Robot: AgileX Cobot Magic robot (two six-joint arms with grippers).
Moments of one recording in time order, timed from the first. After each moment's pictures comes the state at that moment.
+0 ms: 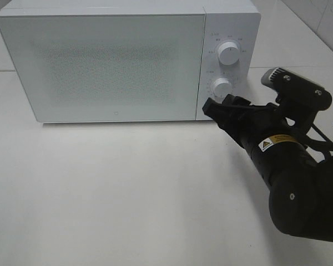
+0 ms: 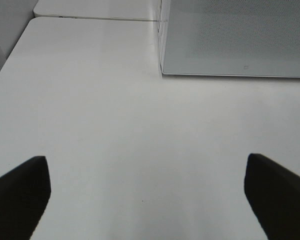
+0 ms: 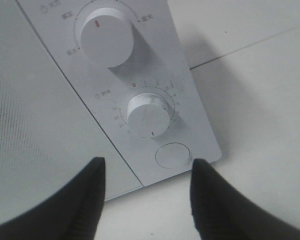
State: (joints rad) left arm 0.01 -0.01 -0.52 -0.07 1.09 0.03; right arm 0.82 1.81 -0.46 0.89 -1.21 0.20
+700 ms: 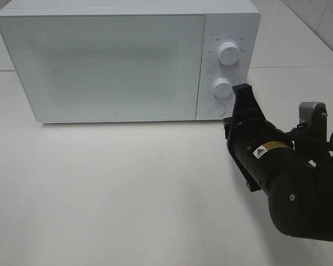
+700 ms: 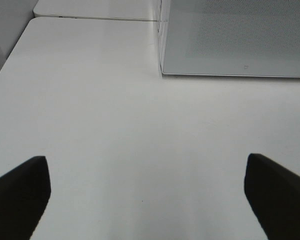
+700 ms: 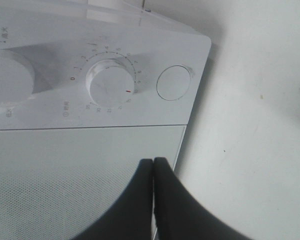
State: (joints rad) left arm 0.01 -0.01 -0.52 -0.07 1.09 0.03; right arm 0.82 1.81 -0.46 0.87 -1.07 1.10
